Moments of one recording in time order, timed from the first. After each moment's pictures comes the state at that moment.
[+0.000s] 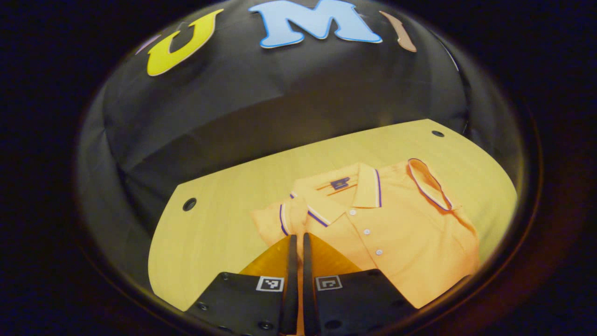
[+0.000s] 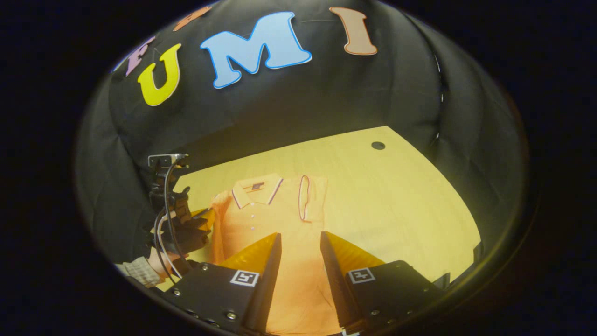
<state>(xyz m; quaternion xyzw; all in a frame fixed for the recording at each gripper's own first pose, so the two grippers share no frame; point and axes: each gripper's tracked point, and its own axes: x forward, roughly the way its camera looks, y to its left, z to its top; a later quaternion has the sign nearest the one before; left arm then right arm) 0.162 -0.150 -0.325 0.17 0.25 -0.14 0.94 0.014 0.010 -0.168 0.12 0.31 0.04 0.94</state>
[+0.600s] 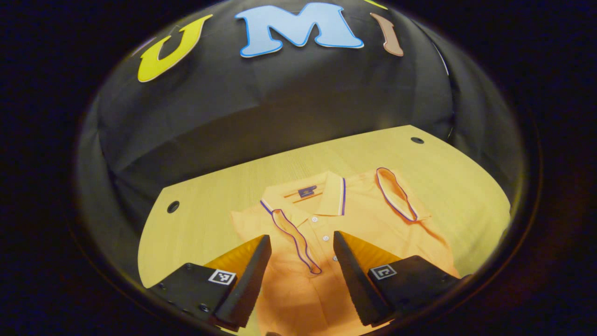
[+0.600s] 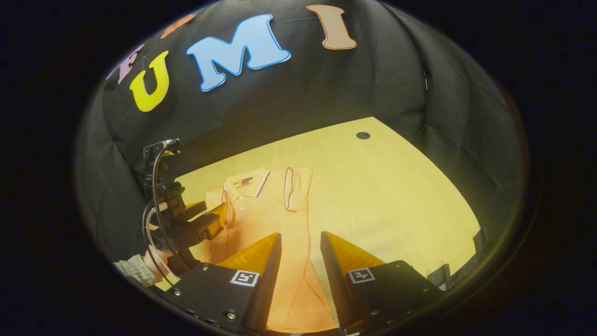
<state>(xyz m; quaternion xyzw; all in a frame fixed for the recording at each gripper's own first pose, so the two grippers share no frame) 0.131 -0.185 -0.307 0.14 0.25 -0.17 0.94 -0.012 -0.017 -0.187 0.14 0.31 0.03 0.94</state>
